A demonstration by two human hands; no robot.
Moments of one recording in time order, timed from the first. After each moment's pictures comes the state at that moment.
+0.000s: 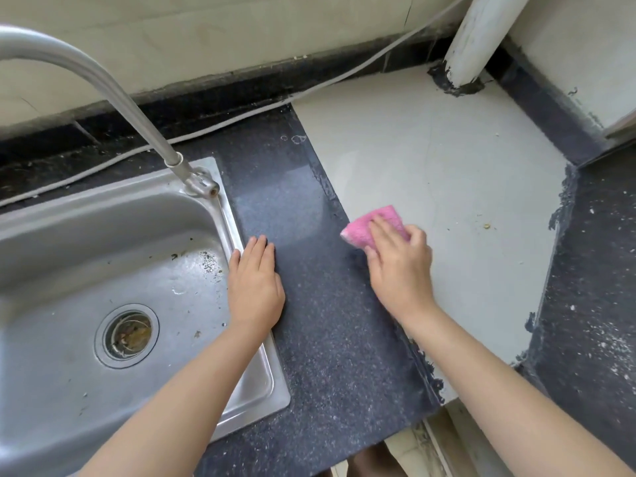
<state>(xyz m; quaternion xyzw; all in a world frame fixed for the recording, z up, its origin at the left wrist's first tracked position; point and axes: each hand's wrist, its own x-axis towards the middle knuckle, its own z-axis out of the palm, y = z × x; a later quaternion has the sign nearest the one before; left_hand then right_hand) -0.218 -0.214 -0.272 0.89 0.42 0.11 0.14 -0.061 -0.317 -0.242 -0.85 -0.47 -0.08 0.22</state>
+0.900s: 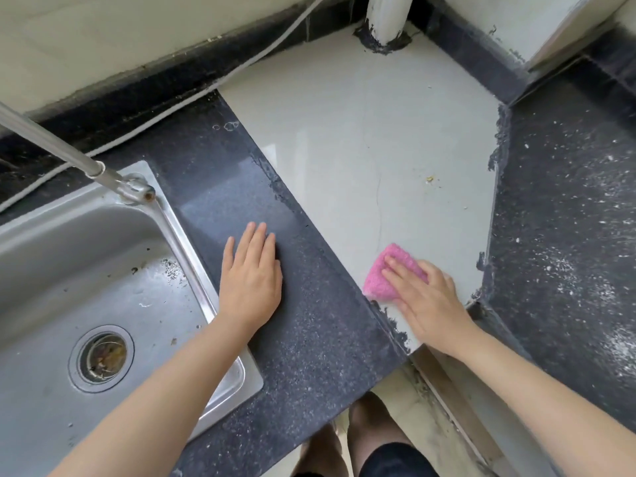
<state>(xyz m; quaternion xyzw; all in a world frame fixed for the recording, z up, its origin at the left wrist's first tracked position) -0.196 -0.244 -0.265 0.96 0.27 0.06 0.05 -0.041 -0.461 -0.264 -0.84 -0.54 0.04 0.06</state>
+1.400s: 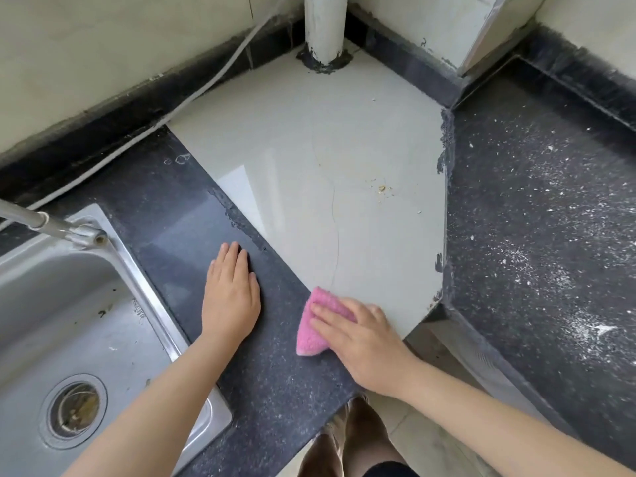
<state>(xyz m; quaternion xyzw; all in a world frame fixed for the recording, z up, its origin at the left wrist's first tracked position) -0.166 -0.253 -0.271 0.94 0.30 0.05 0.14 -0.088 -0.457 -0.266 -0.78 -0.61 0.00 0.14</state>
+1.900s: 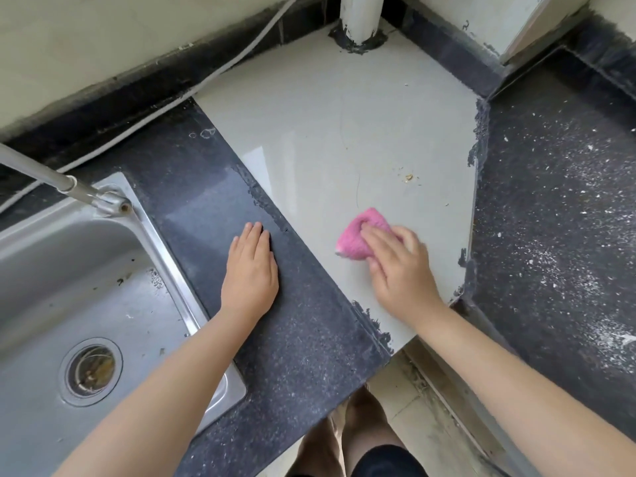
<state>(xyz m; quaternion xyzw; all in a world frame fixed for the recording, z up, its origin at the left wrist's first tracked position) -0.167 -0.253 -0.272 0.93 0.30 0.05 0.20 -0.039 -0.421 -0.245 -0.84 -0.46 -0.06 0.26</state>
